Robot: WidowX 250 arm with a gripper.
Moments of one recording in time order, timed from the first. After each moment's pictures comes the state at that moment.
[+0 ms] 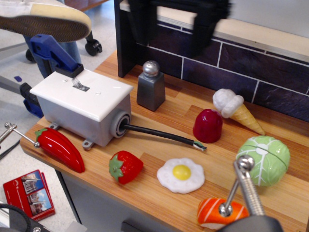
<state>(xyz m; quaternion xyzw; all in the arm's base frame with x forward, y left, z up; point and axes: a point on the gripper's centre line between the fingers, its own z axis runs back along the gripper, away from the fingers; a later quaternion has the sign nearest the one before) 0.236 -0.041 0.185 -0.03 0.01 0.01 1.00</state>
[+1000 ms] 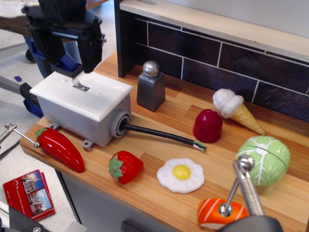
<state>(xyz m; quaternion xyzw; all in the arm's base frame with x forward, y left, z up) 0.237 0.089 0.119 -0.01 -0.03 0.06 1.00</state>
